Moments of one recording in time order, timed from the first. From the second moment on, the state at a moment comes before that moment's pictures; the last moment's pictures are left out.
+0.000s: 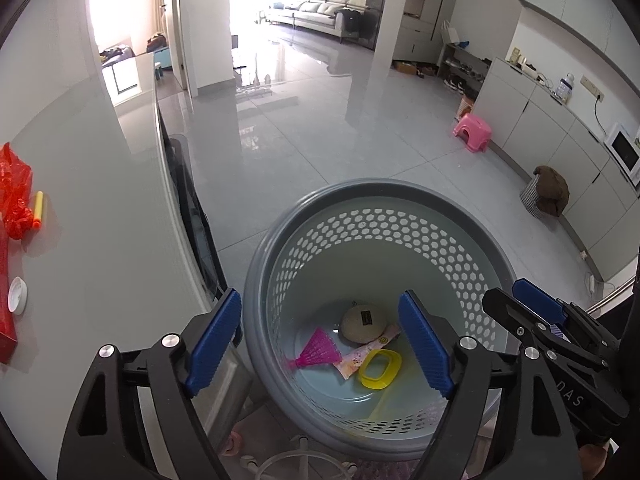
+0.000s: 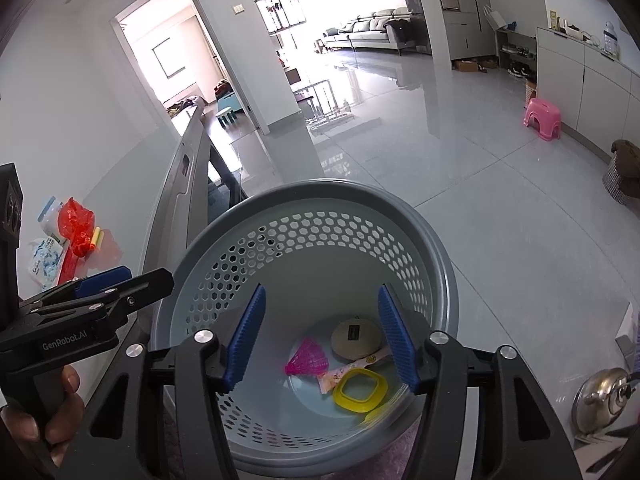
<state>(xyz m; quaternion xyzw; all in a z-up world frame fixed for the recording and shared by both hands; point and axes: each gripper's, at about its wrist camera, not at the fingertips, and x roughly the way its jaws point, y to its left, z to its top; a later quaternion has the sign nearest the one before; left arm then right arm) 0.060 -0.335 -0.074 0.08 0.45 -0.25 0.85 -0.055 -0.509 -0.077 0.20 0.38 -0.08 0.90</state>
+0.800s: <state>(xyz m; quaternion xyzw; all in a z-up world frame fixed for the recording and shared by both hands) 0.053 -0.161 -0.018 0.01 0.35 -0.04 0.94 -0.013 -0.388 -0.046 0.12 0.36 0.04 0.92</state>
